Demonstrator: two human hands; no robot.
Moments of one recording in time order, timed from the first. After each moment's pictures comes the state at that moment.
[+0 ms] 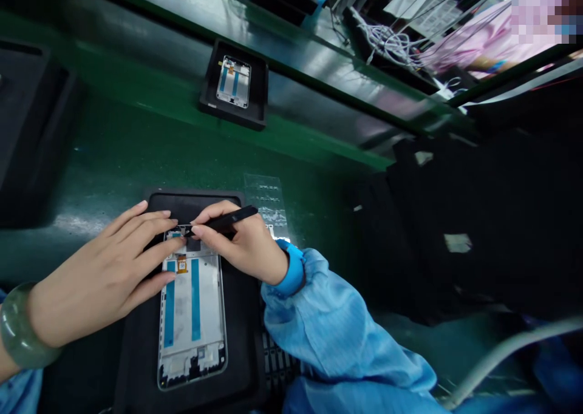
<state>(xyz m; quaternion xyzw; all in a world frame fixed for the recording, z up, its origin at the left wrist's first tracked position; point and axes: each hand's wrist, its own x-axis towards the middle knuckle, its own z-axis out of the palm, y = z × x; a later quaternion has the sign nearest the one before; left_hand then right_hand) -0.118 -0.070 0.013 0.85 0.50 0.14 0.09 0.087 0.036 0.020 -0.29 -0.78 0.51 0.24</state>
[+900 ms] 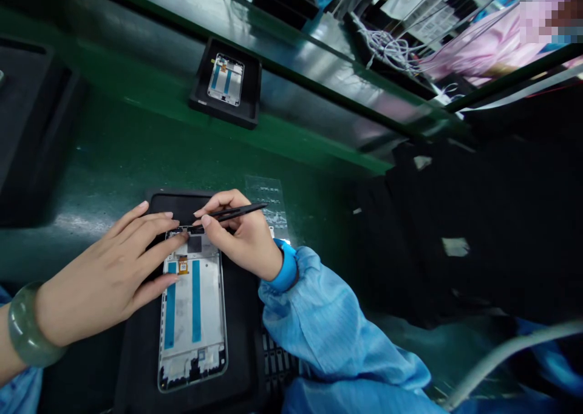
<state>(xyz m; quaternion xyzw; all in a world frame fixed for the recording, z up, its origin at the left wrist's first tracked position) -0.114 -0.071 0.009 0.84 0.51 0.16 0.08 0.080 0.035 0.014 -0.32 -0.71 0.56 0.28</state>
